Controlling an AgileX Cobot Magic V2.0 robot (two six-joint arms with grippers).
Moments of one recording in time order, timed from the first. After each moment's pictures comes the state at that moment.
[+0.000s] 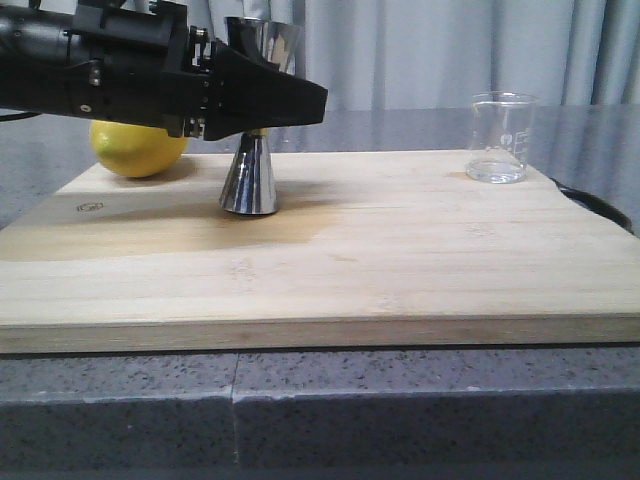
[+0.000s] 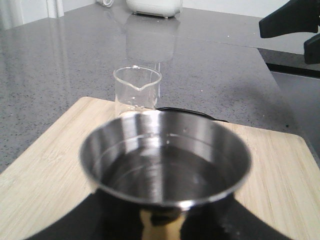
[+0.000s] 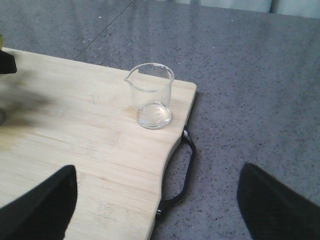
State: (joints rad) left arm -0.32 1.83 -1.02 -1.78 1.16 2.23; right arm 0.35 0.67 -0.44 -0.18 0.23 0.11
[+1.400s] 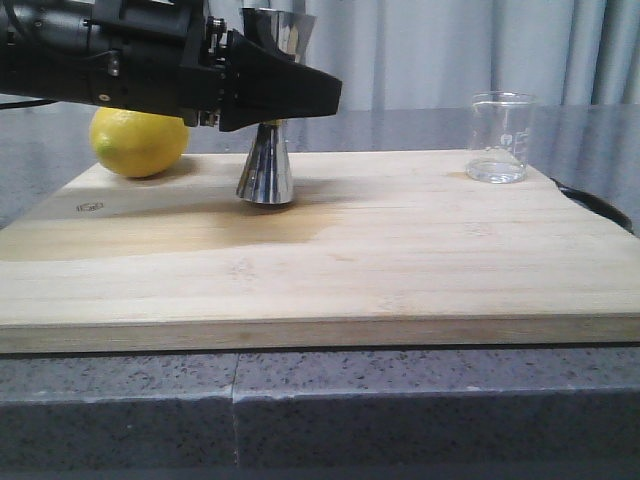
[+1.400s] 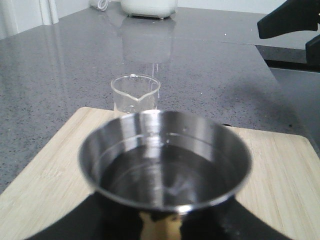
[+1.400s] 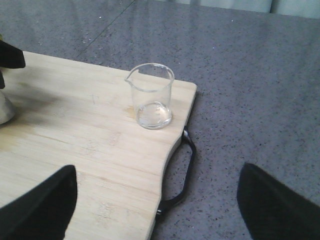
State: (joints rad) left arm -0.34 1.84 -1.08 -1.75 1.15 2.24; right arm 0.35 0.67 -0.44 -0.18 0.23 0.11
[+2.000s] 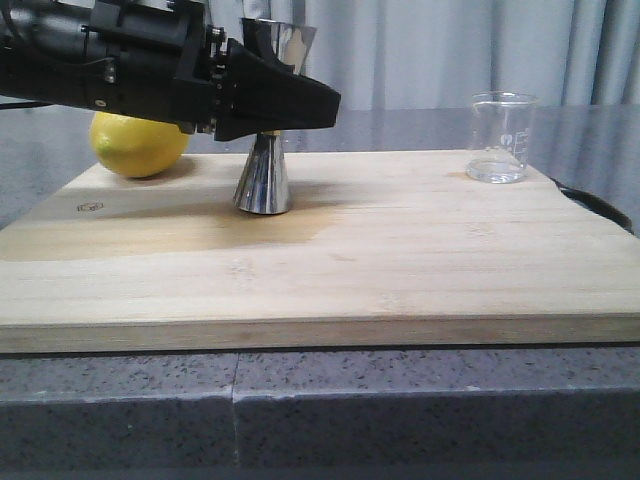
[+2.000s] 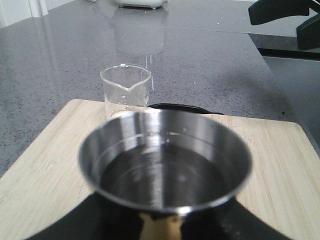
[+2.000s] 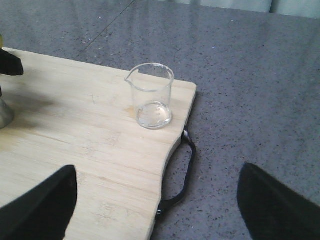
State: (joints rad) left arm -0.34 1.84 -1.08 -1.71 1.15 2.24; right arm 0.35 0.67 -0.44 -0.18 0.23 0.11
